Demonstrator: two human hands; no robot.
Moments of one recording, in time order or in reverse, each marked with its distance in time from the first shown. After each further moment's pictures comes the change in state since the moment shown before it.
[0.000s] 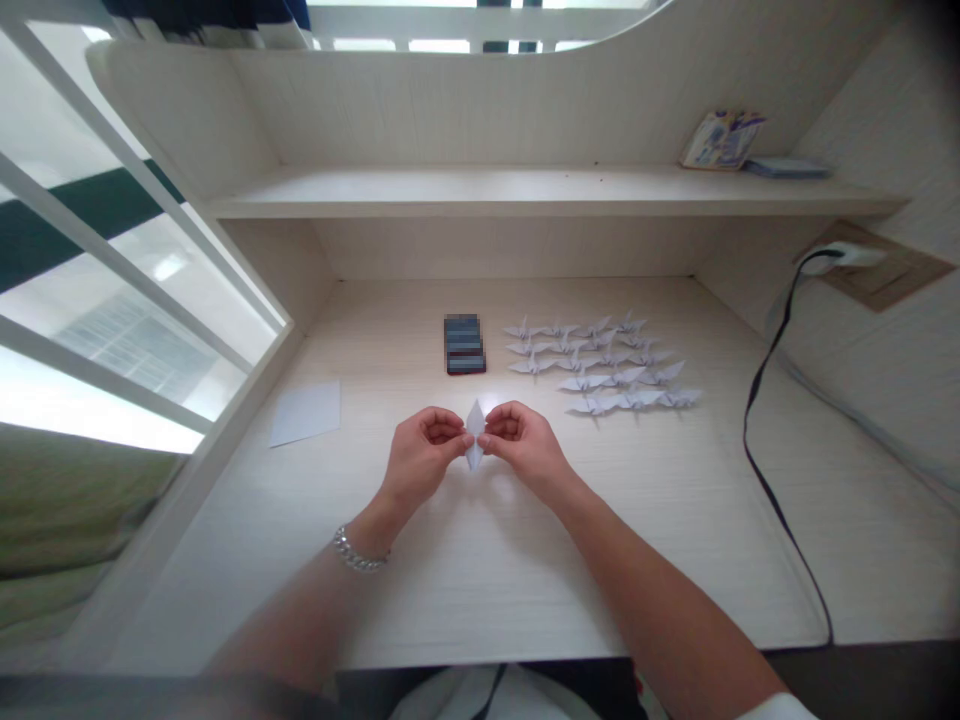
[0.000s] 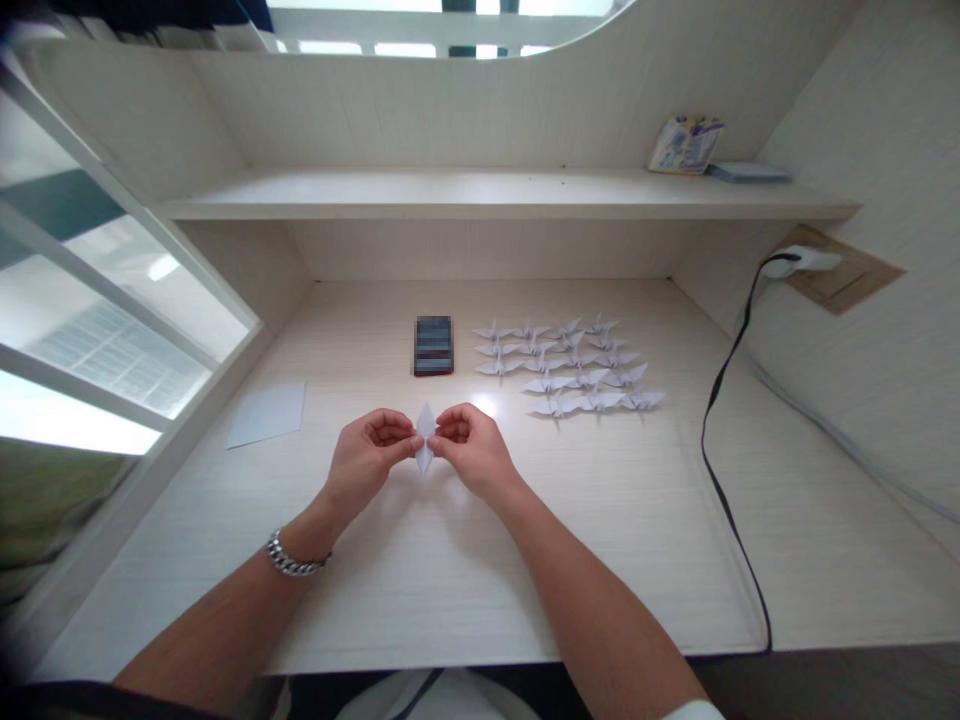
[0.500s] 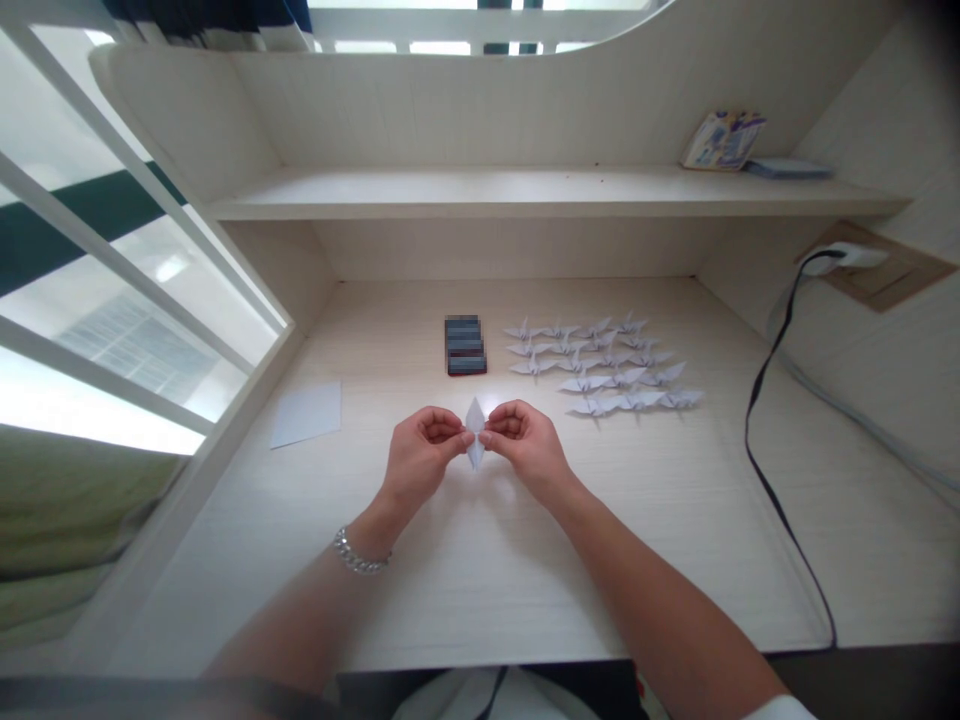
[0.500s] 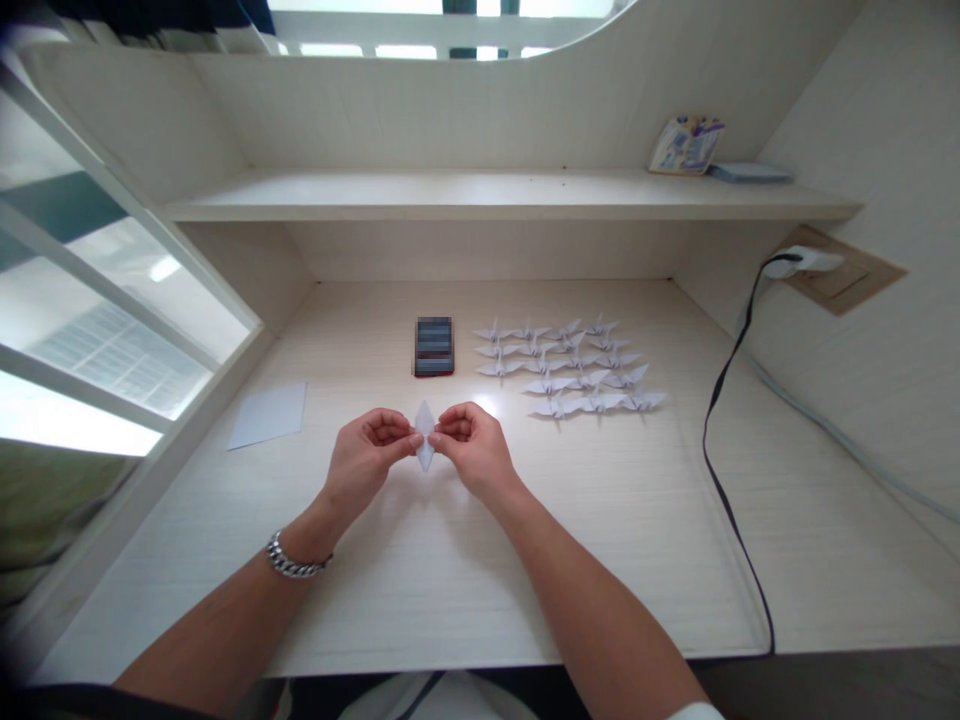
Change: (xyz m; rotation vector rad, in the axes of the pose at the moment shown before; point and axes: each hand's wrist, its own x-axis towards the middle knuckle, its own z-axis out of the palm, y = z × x) left_hand 0.000 0.002 0.001 -0.050 0.020 0.002; right_hand 0.000 -0.001 0.002 0.051 0.055 -0.020
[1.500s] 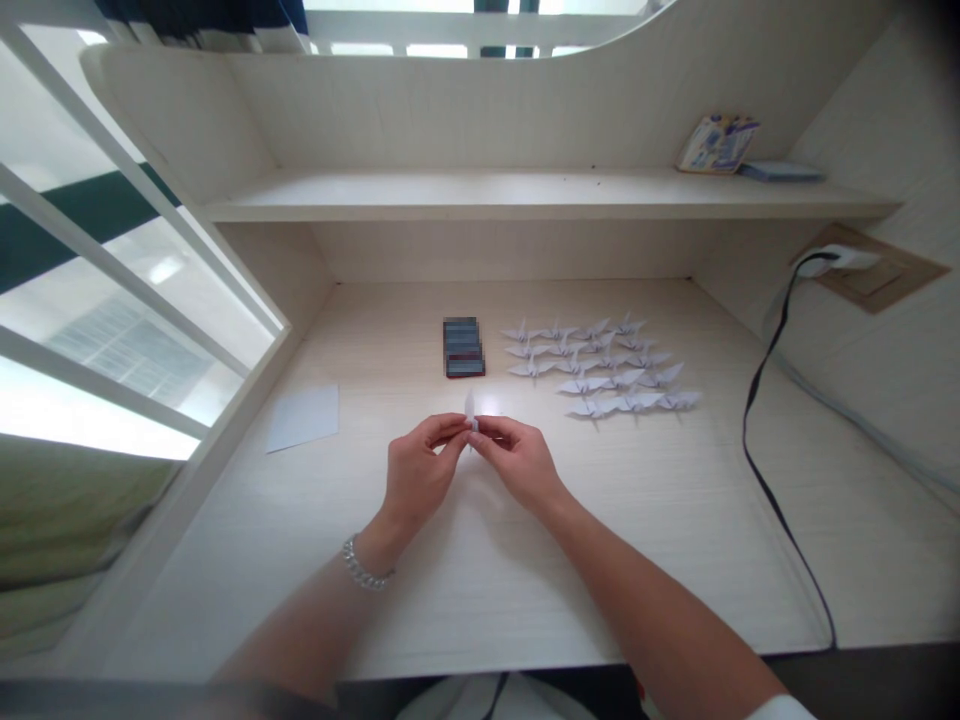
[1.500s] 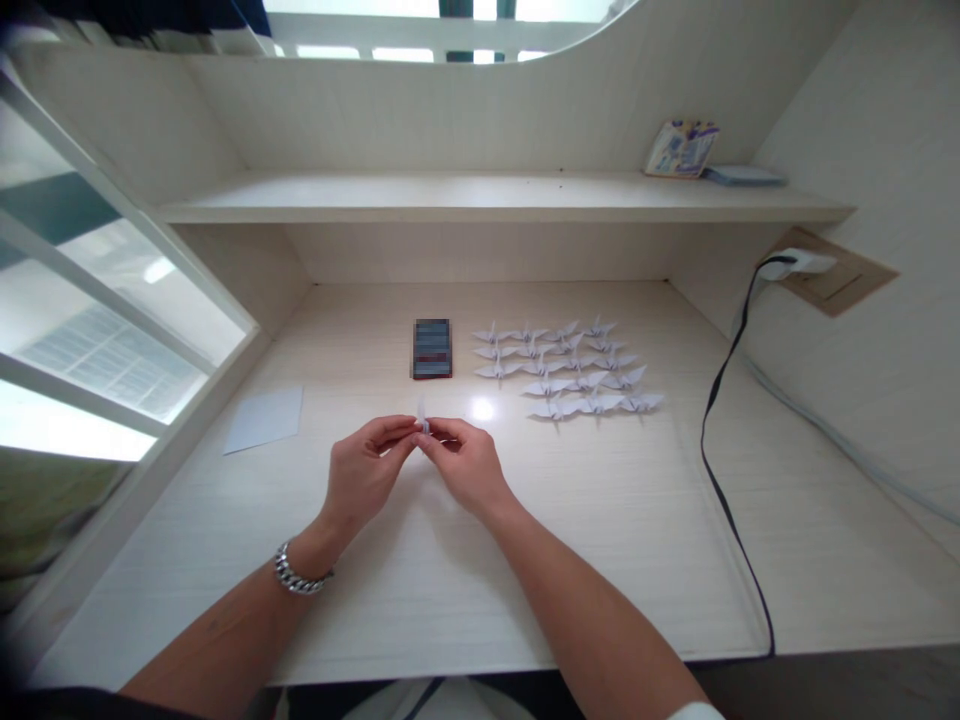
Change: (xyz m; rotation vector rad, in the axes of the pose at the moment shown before) left_hand -0.010 -0.004 0.006 0.366 0.103 0.276; right_hand -0.007 0.005 0.008 -0.255 -0.019 -0.169
